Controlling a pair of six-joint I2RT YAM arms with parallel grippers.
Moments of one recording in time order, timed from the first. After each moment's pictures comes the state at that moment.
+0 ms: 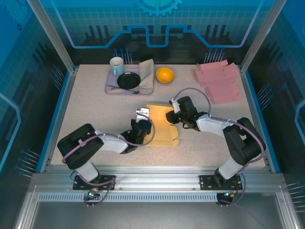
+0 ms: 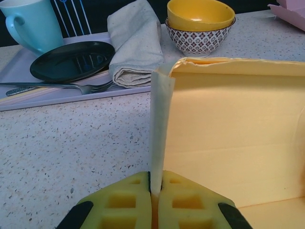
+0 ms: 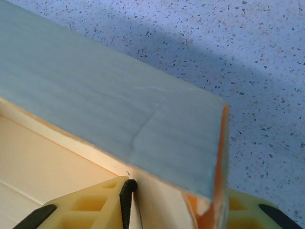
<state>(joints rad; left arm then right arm) -0.84 1.64 0.57 0.63 -0.74 -0.25 0.51 1.63 0.82 0.03 -0.11 0.16</state>
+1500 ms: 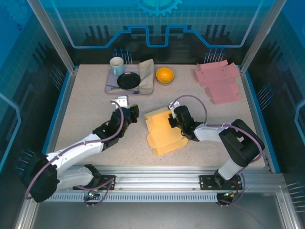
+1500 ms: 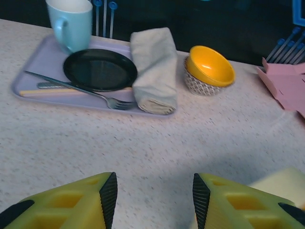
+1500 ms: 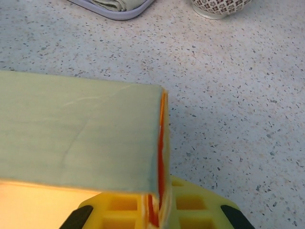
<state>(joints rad) -0.63 1.14 0.67 0.03 -0.49 -0.49 0.62 1.62 0.64 0.37 0.23 0.02</state>
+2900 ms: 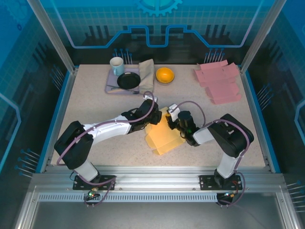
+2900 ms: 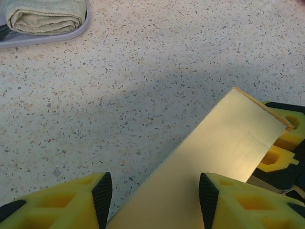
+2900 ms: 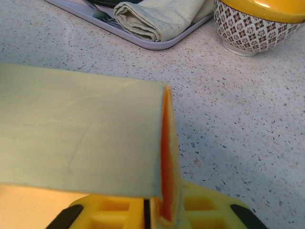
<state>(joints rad) -0.74 1.63 1.01 -0.17 -0.27 -0.46 0.59 1.77 0.54 0.81 0.09 -0.06</state>
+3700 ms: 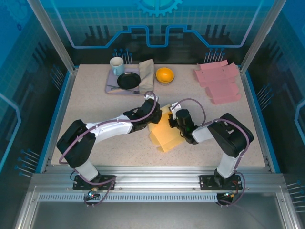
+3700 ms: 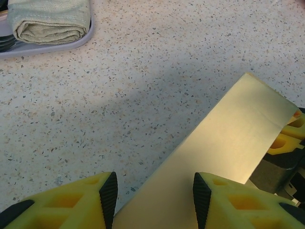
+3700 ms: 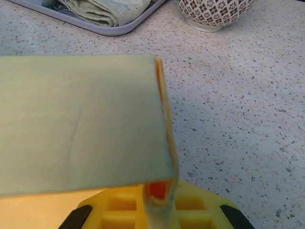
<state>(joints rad) -0.75 1.66 1.03 -0.16 -0.31 -0.46 0.59 1.78 0.58 0.70 0.24 0.04</state>
